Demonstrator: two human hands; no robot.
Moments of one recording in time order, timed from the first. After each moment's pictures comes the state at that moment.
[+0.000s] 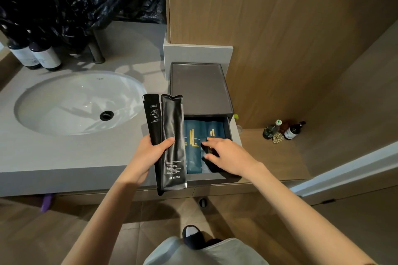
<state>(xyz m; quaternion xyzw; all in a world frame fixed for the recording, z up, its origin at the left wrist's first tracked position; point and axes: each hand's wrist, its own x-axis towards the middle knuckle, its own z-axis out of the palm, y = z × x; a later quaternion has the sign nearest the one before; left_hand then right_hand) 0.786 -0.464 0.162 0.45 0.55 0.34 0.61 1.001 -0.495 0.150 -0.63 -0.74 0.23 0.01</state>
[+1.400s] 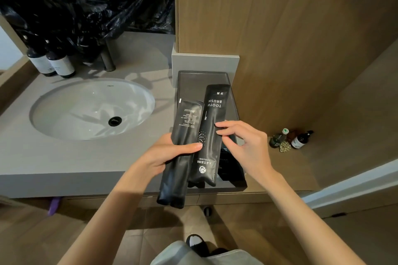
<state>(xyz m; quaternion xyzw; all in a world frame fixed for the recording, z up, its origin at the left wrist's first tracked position) 0.801 -0.453 0.194 0.47 0.47 0.25 0.71 1.002 -0.505 0.193 -0.53 -0.70 0.07 0.47</state>
